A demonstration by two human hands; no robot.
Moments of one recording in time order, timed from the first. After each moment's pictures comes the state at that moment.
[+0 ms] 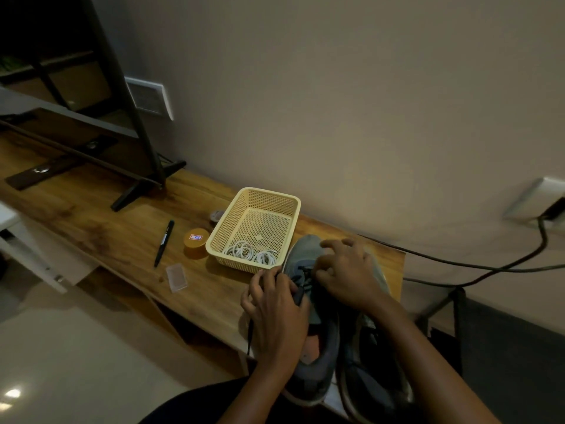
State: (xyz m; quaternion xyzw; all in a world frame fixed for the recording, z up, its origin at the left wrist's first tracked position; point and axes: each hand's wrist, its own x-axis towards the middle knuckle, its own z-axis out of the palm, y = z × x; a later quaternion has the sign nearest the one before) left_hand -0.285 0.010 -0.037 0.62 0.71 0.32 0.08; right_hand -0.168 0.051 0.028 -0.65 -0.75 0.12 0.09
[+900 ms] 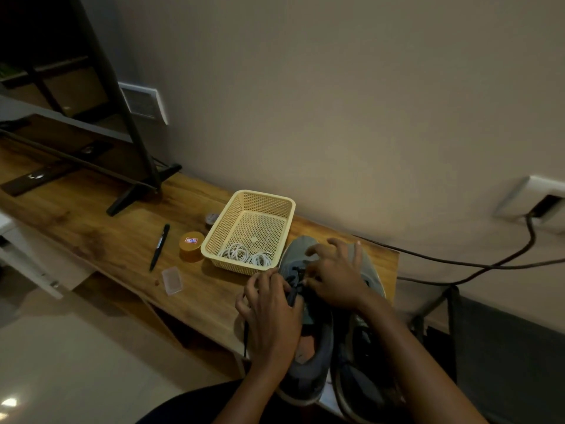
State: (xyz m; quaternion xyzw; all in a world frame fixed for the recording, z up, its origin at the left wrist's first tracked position) left_hand -0.287 0.006 -0.030 0.62 0.71 0.31 0.14; right_hand -0.171 0.053 0.027 -0.62 -0.78 0.12 0.01
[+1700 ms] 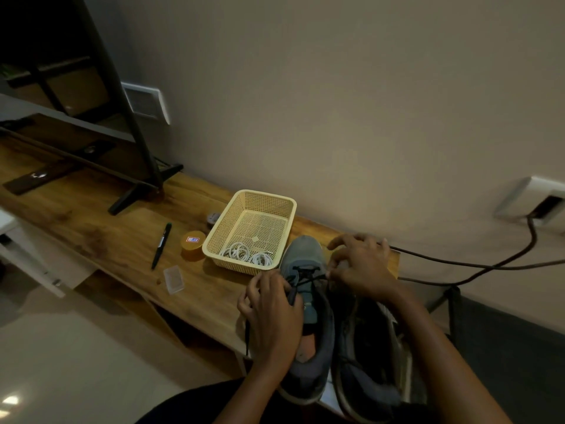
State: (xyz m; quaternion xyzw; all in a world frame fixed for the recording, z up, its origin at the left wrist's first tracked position) left_hand -0.285 0.004 -0.025 0.60 0.70 0.33 0.16; right_hand -0.138 0.053 0.043 -0.66 -0.73 0.15 0.10
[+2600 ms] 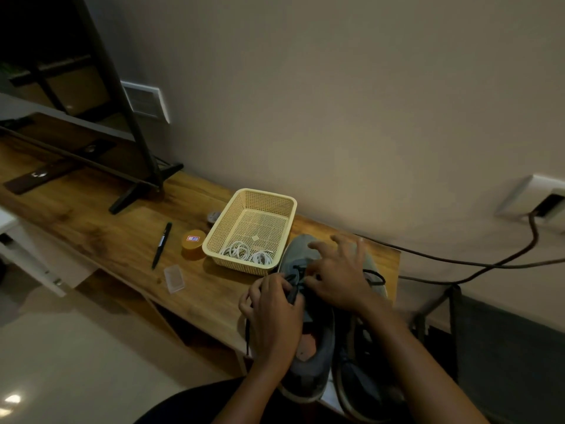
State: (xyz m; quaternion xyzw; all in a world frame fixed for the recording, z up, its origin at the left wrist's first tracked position) left_hand -0.286 0.003 -0.024 0.59 0.71 0.33 0.20; right_hand -0.173 0.049 0.027 -0.62 -0.78 0.09 0.02
